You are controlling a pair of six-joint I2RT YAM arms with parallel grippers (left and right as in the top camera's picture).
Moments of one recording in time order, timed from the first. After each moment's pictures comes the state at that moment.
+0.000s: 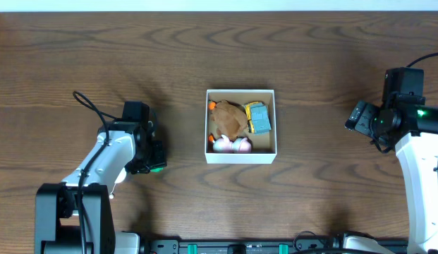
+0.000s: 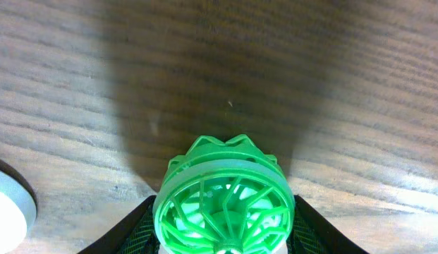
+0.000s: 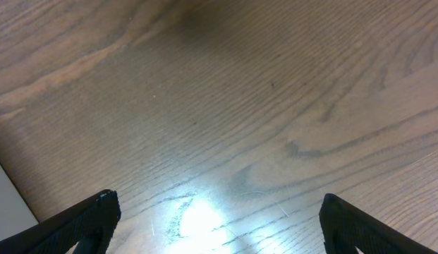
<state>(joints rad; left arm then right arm) -0.05 1.57 0.80 -0.79 0.09 -0.27 -0.14 1.34 1.18 -1.07 0.18 0.38</state>
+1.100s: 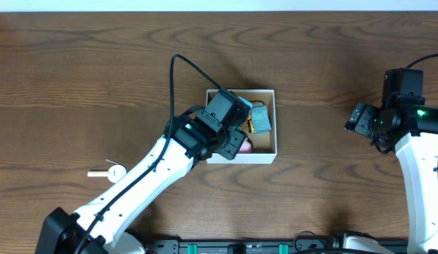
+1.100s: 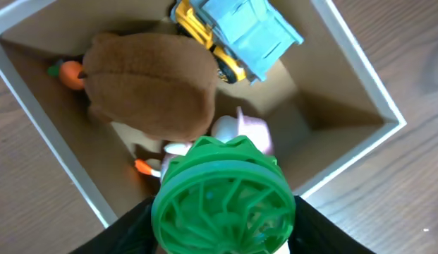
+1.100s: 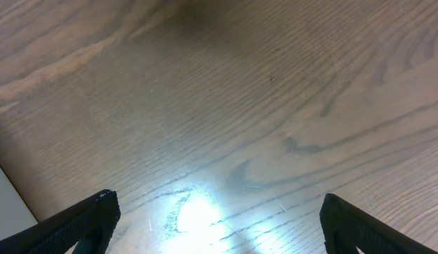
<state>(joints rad) -0.70 1.48 1.17 -0.78 0.05 -0.12 -0.14 1.34 1.18 -1.08 0.18 0.37</state>
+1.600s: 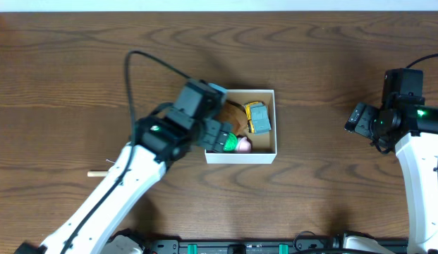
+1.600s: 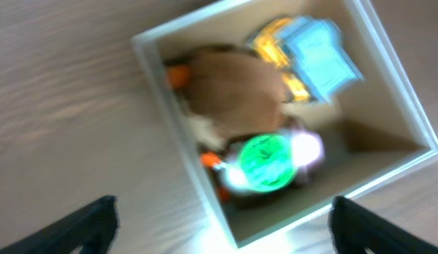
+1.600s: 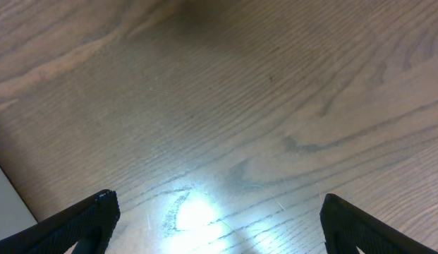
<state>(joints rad) -0.55 1.33 1.17 -0.85 -0.03 -0.17 -0.14 1.34 1.18 -1.09 0.18 0.37</state>
